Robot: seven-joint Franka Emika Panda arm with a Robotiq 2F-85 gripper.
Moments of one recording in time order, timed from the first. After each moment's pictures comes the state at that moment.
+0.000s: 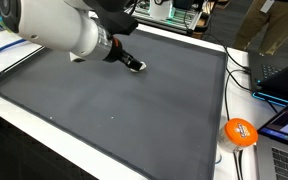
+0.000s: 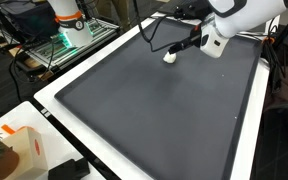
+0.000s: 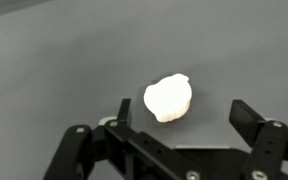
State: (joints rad) arm 0.07 0.96 0.01 -1.05 0.20 1.32 0.39
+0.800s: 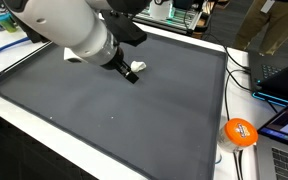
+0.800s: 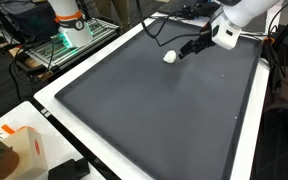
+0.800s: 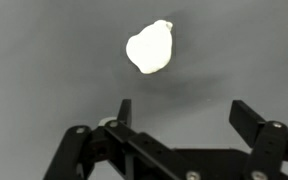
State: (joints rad) arm 0.15 0.93 -0.03 -1.09 0.12 1.54 0.51
